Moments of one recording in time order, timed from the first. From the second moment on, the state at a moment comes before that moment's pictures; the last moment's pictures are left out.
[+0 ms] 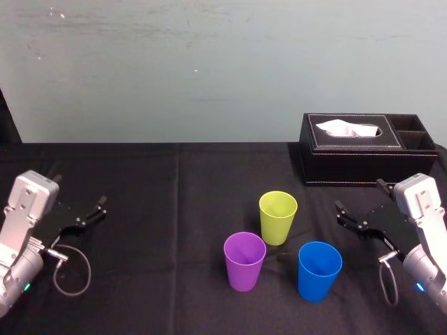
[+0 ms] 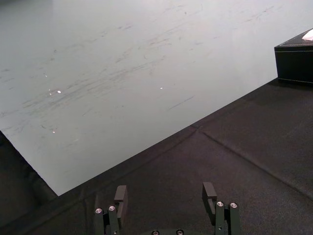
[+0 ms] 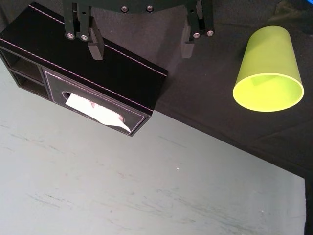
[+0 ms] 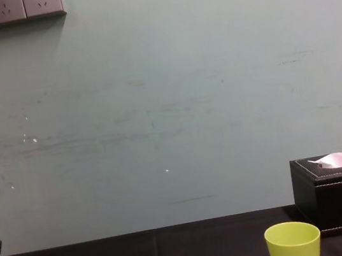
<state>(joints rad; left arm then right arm) -0.20 0.60 0.45 -1.41 -0.25 -0.12 0.03 0.20 0.60 -0.45 -1.41 0.25 -0.12 -0.03</state>
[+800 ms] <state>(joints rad) -0.20 0.60 0.45 -1.41 -0.25 -0.12 0.03 0.20 0.60 -0.45 -1.41 0.25 -0.12 -0.03</state>
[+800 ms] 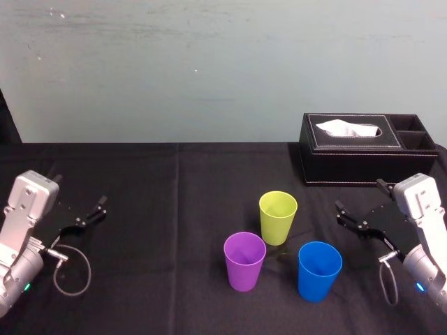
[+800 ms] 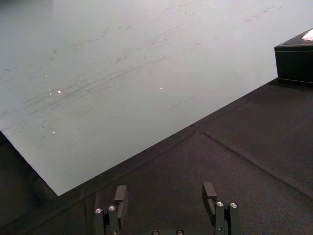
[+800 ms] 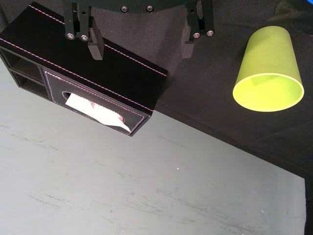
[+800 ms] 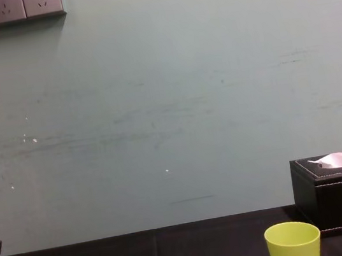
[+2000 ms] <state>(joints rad) -0.20 0.60 0.45 -1.41 -0.25 -0.12 0.03 -0.19 0.78 -0.23 -1.76 0.41 -0.02 0.06</state>
